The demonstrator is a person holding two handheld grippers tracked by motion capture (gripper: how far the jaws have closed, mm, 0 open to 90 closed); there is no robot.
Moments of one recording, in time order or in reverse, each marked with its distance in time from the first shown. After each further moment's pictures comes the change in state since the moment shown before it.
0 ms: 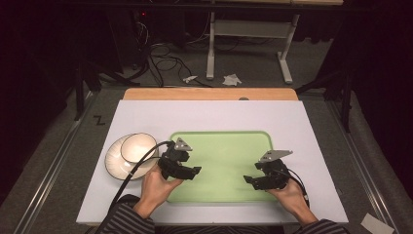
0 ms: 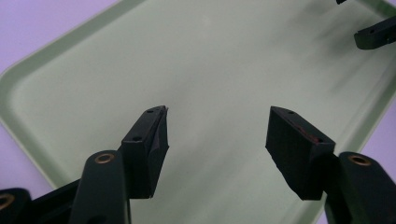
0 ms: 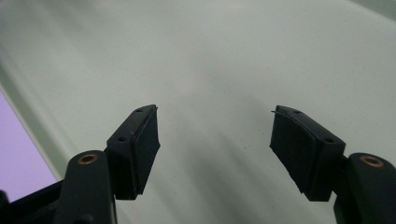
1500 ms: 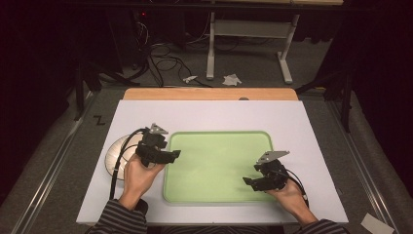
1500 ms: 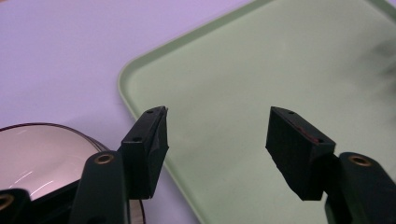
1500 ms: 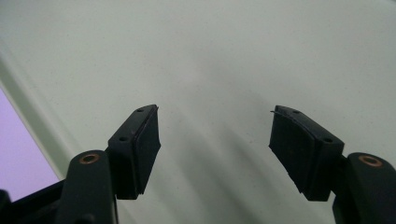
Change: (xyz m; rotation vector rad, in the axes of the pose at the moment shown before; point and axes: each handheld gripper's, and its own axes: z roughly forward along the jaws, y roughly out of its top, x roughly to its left) left arm 0.045 0.042 -0.026 -0.113 0.143 -0.090; right arm 0.002 0.000 0.005 0.034 0.008 -0.010
